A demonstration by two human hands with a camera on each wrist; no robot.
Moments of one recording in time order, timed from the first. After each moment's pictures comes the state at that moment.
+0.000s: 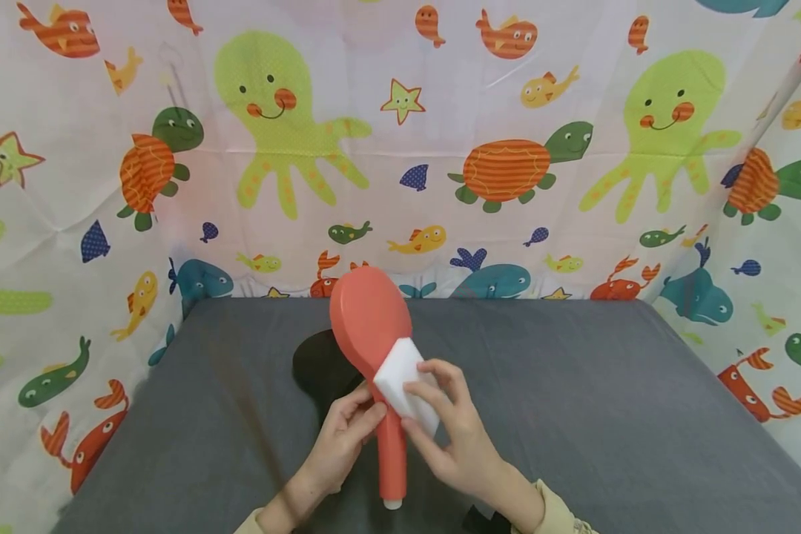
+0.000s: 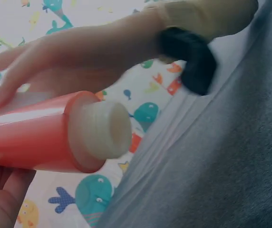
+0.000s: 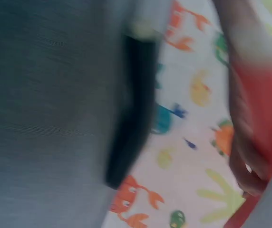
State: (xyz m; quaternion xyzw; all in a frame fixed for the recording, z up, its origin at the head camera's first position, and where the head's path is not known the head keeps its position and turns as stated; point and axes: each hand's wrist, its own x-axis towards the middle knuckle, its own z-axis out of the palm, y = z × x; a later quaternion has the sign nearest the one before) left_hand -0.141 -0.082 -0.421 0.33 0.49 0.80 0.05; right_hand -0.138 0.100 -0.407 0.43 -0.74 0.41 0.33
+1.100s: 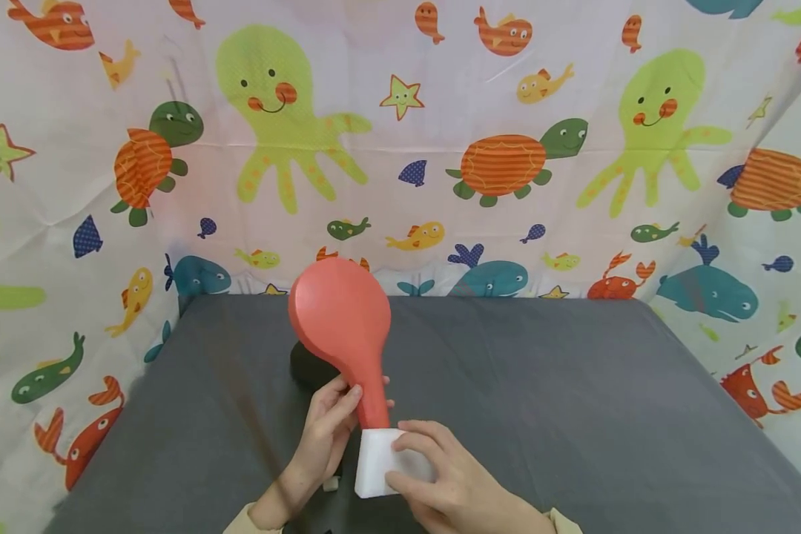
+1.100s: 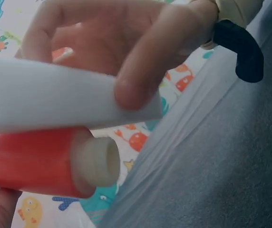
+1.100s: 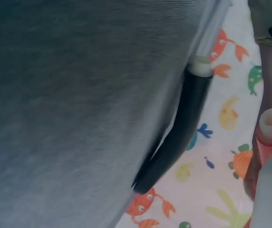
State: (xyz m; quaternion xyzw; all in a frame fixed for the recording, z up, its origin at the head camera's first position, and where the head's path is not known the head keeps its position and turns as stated) left_hand -0.139 -0.095 -0.425 0.29 0.47 0.84 0.03; right_hand -0.108 0.105 -0.435 0.56 -0.72 0.23 0.32
